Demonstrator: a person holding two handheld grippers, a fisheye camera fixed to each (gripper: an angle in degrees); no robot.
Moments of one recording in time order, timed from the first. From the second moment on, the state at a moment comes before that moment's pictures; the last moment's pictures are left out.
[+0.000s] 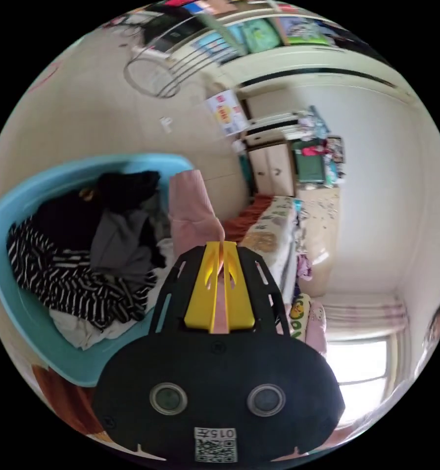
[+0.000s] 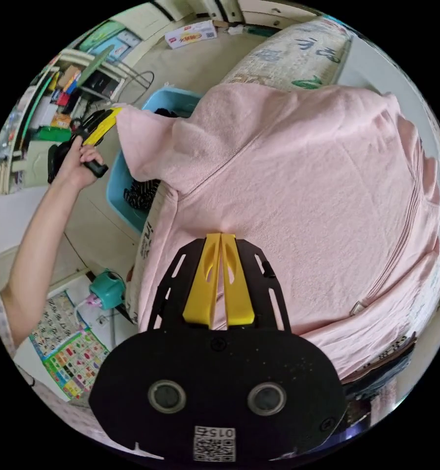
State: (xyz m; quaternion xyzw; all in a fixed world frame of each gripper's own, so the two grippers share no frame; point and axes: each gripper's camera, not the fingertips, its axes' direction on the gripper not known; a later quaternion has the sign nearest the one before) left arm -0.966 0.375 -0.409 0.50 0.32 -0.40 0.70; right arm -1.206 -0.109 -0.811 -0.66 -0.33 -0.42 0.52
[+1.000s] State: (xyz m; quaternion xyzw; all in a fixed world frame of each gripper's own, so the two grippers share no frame) left arm -0.380 0.278 -0.330 0.20 0.34 0.01 0.92; right arm -0.594 -0.063 -0.553 -0.75 -0.24 -0.04 0.62
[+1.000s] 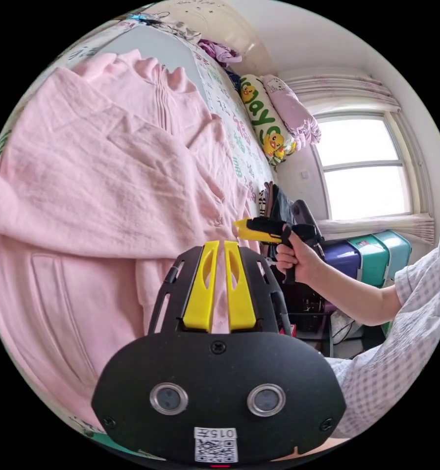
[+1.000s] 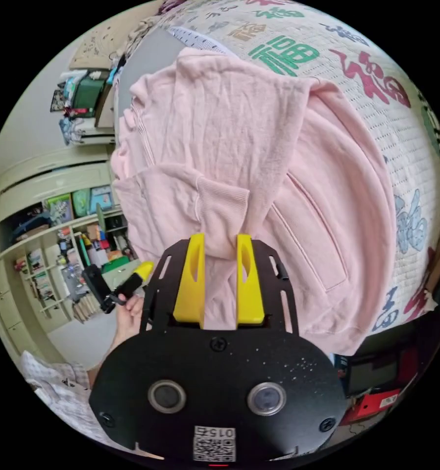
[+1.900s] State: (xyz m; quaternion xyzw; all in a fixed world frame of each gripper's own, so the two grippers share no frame) left arm -0.513 0.278 -0.343 0.25 0.25 -0.25 0.90; right arm -0.529 -0.031 -0.474 -0.79 -0.13 -0.14 0.58
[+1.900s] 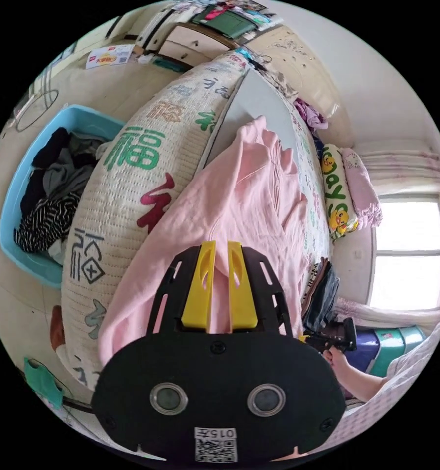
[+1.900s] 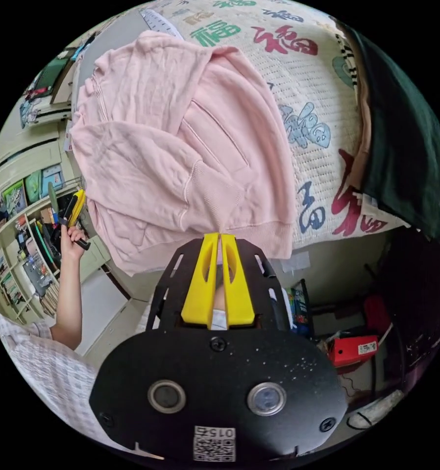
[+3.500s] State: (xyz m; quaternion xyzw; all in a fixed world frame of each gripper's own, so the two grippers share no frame) left arm -0.631 0.111 -0.380 0.29 0.22 -0.18 0.91; right arm -0.958 -0.087 -0.137 -0.63 -0.28 -0.30 0.65
